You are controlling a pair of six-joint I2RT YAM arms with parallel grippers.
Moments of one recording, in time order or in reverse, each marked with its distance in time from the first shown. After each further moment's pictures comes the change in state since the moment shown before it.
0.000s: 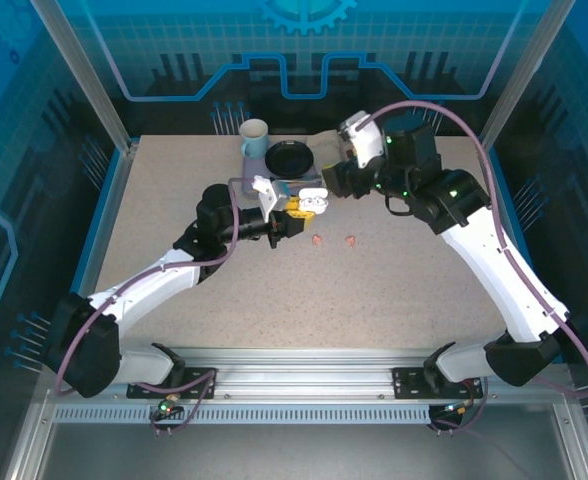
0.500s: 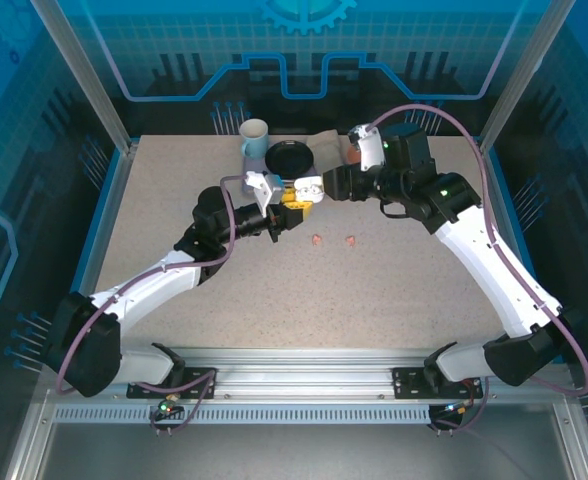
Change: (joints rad) left arm 0.002 0.003 -0.016 0.117 -0.068 -0.067; right arm -0.037 0.000 -0.116 0.028 -0.121 0.253
